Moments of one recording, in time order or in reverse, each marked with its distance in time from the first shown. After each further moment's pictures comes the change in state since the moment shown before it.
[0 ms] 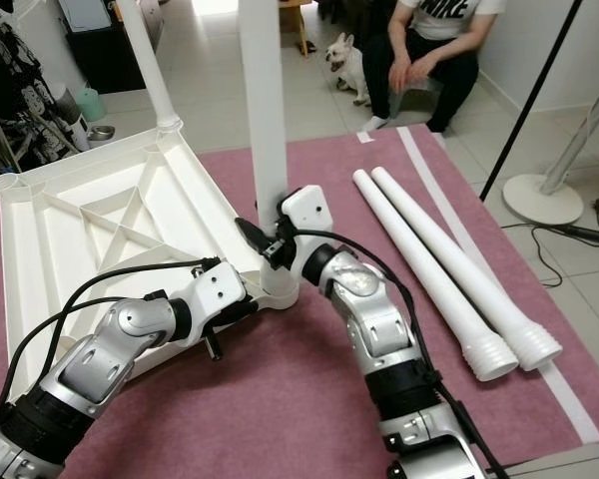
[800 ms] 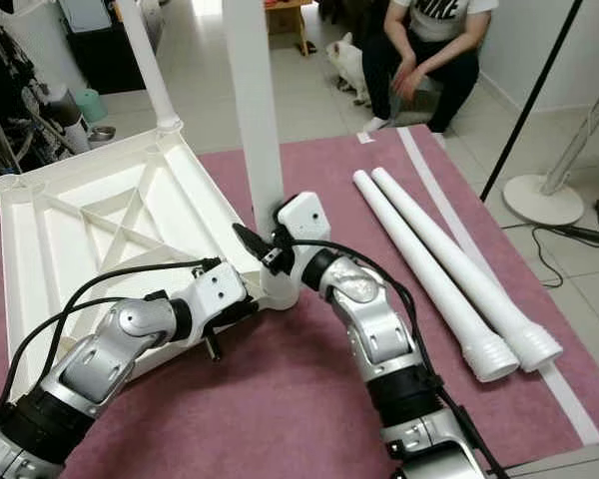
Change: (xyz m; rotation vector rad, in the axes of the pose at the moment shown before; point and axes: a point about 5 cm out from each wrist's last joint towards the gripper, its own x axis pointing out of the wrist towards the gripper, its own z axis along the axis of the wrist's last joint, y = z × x) left arm 0.000 0.000 0.000 -0.002 0.004 -0.001; right arm -0.001 0.006 -0.005 -0.052 0.007 -0.013
